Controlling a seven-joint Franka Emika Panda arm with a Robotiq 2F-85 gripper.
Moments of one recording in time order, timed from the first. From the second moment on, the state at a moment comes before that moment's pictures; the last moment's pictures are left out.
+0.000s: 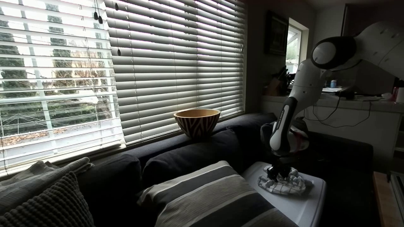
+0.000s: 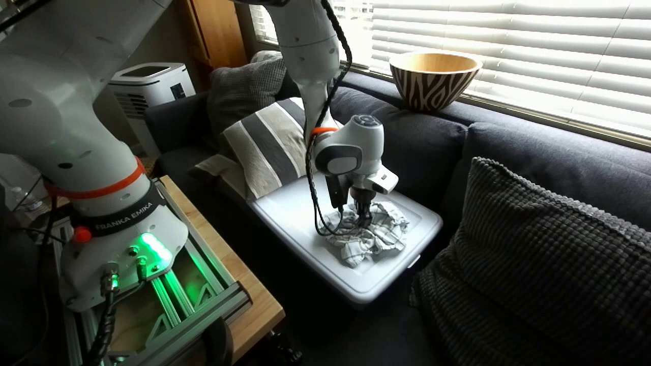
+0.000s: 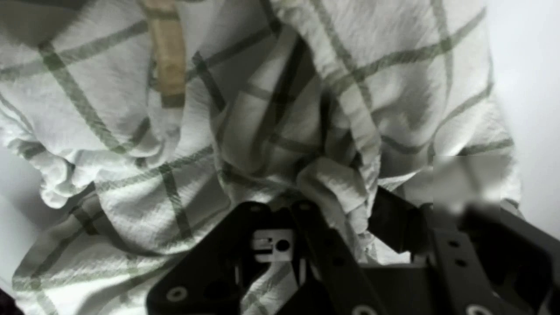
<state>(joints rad) -0.31 0.91 0.00 -2.10 0.17 3.01 0.11</state>
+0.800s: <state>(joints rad) -0.38 0.98 -0.08 -2.02 0.23 2.69 0.13</state>
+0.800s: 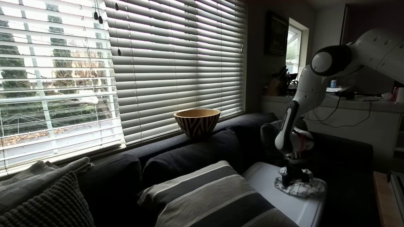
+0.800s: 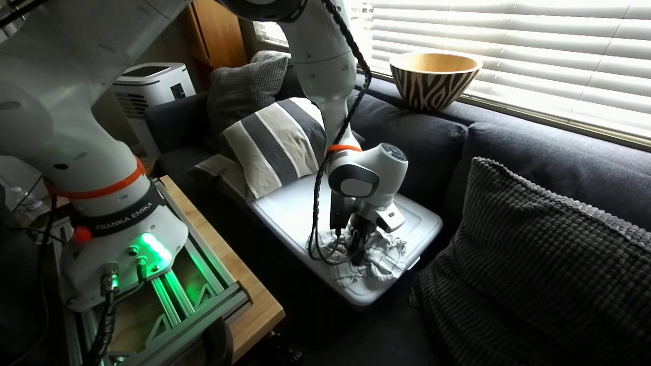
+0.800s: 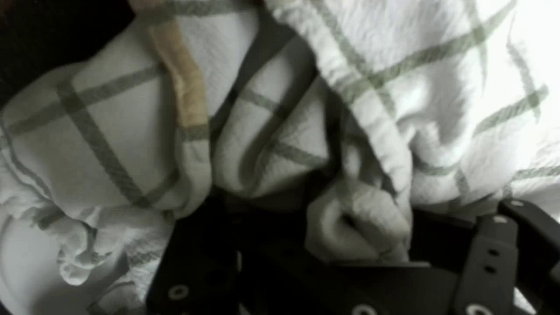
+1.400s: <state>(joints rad) -0.39 0.97 -0.17 -2.09 0.33 2.87 0.24</state>
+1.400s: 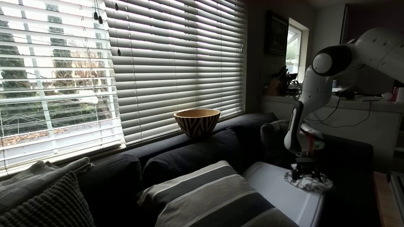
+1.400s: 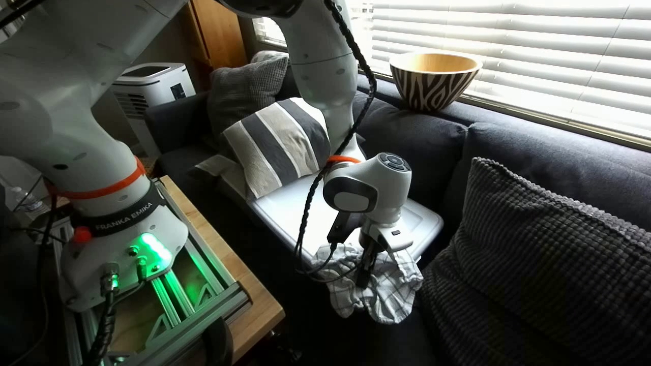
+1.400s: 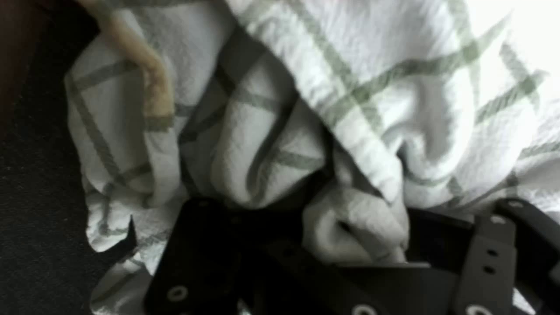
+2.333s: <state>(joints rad) -0.57 1.01 0.18 -2.02 0.21 3.15 0.09</state>
